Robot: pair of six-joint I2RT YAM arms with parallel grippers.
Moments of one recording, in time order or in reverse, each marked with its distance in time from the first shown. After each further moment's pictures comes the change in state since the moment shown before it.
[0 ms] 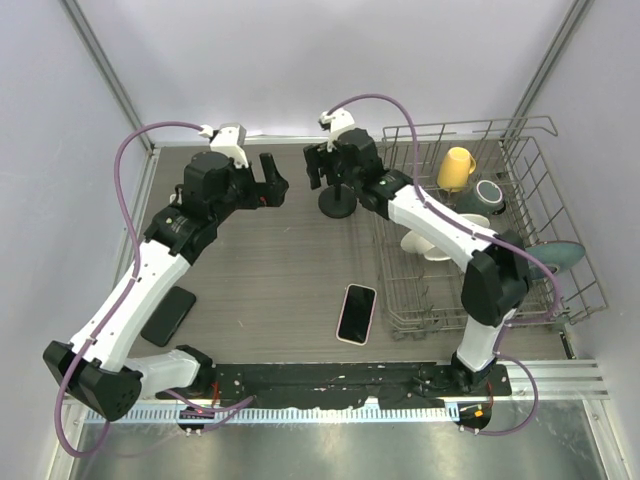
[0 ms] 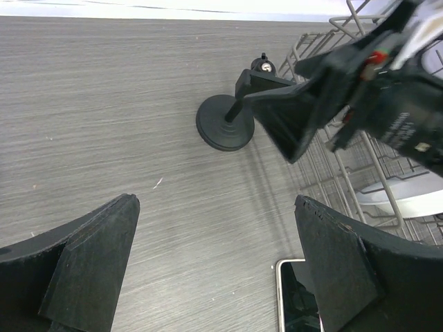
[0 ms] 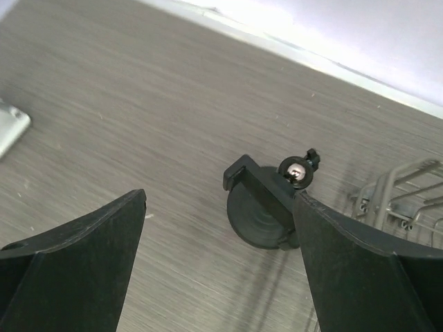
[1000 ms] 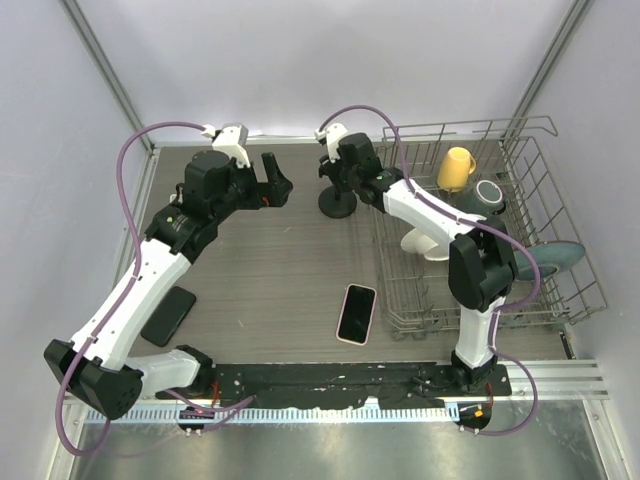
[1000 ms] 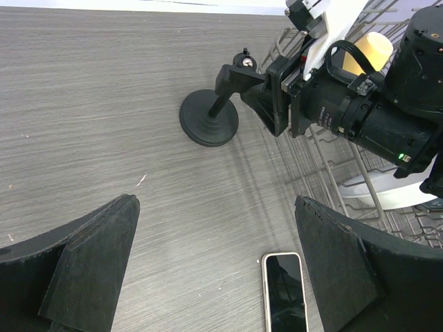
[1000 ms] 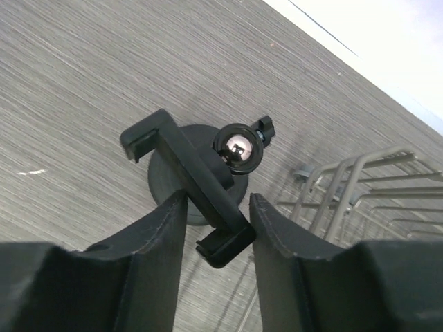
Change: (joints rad) left arm 0.000 0.009 0.007 -0.004 0.053 -0.028; right arm -0.058 0.134 0.026 -0.085 -0.007 -0.277
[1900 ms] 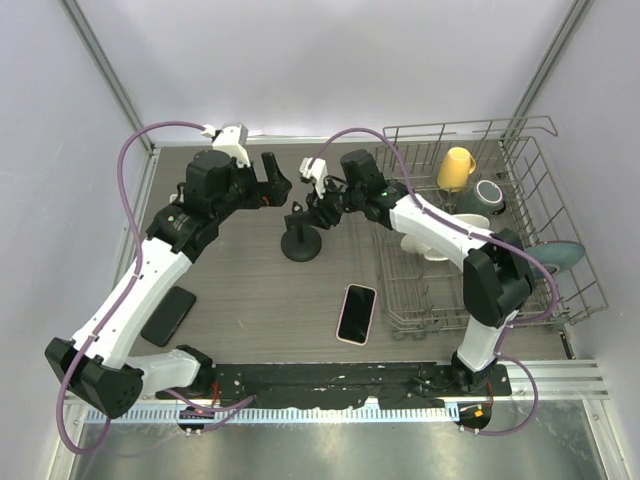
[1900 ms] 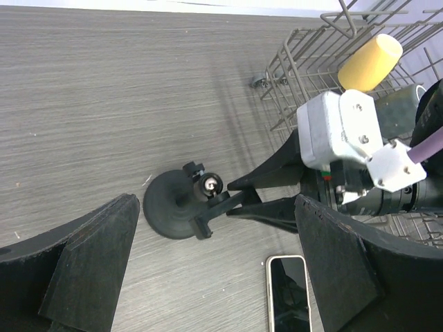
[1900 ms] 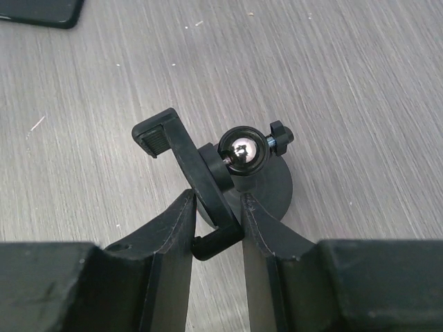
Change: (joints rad) left arm 0.000 0.009 0.000 0.001 -0.019 0.002; right arm 0.034 -0.130 -0.179 0.001 -0.742 -0.156
